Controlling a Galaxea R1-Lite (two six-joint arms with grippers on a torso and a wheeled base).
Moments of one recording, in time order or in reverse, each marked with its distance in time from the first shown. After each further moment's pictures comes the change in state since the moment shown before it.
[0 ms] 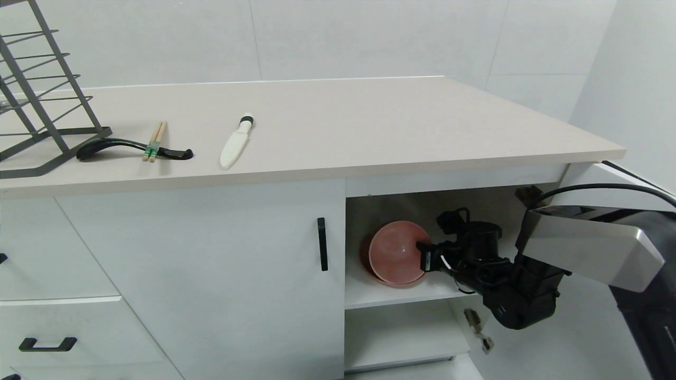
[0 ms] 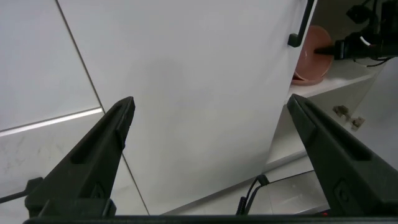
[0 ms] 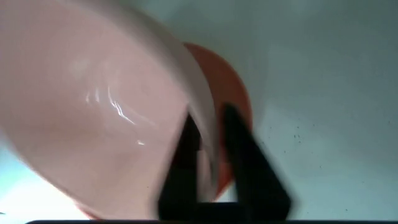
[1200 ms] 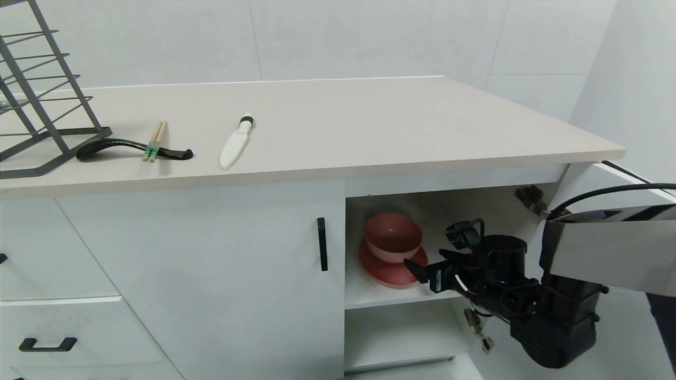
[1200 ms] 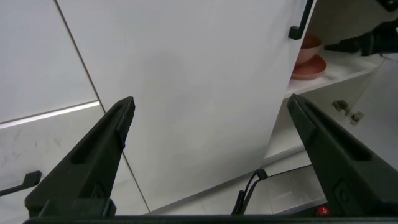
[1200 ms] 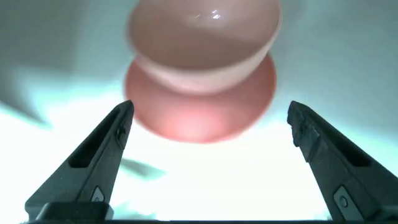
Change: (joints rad) left arm 0.000 0.000 0.000 0.027 -0.001 -0.001; right arm 0.063 -0.148 0.330 -0.199 0.003 -0.046
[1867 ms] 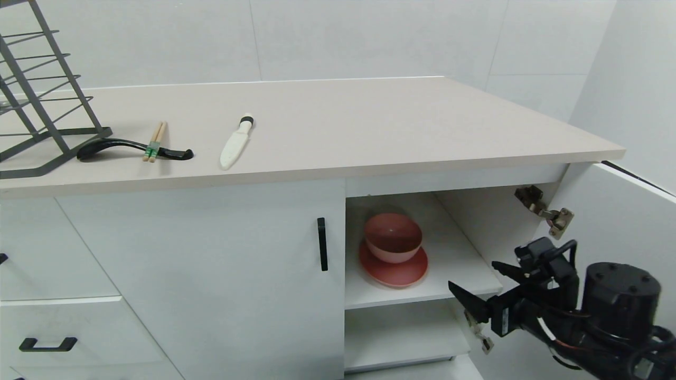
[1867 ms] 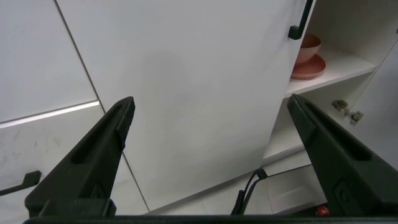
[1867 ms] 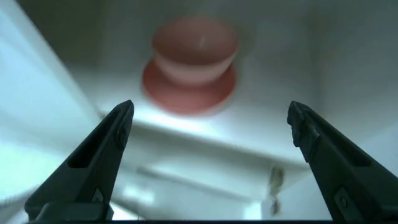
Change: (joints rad) left arm -0.001 0.001 0.000 0.000 0.000 0.000; right arm 0.044 -0.427 0.483 -0.129 -0.093 -0.107
